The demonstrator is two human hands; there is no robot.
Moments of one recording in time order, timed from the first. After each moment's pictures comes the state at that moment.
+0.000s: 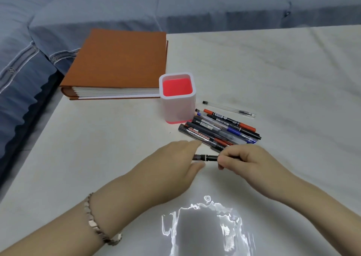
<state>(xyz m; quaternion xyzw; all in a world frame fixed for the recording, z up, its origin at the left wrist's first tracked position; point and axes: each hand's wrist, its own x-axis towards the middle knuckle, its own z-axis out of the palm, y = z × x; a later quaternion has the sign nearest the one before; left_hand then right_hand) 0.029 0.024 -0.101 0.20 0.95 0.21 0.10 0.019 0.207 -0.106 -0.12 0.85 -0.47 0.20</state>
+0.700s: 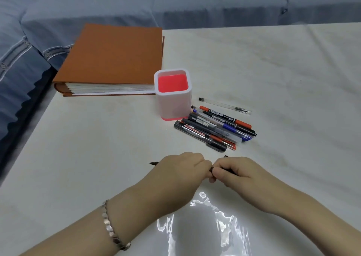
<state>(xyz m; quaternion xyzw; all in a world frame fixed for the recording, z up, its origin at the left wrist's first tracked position) 0.043 0.032 -0.131 0.35 0.93 0.14 0.01 0.035 0.211 -0.123 -0.16 0.84 -0.45 0.25</state>
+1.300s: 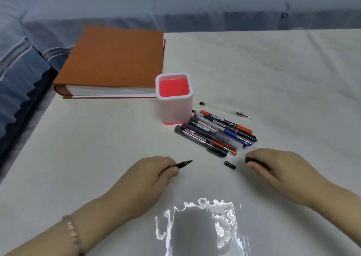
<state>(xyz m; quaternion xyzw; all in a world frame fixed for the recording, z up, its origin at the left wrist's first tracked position) 0.049 -0.009 -0.128 0.12 0.92 0.35 0.11 0.011 0.278 -0.135 -0.28 0.95 -0.14 0.06</state>
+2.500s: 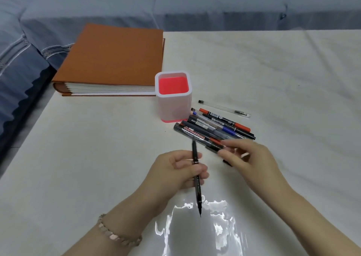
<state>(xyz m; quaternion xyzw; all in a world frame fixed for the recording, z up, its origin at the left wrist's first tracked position) 0.046 0.045 -0.123 -0.17 0.61 0.75 0.20 0.020 0.214 -0.130 -0.02 0.88 -0.47 0.04</state>
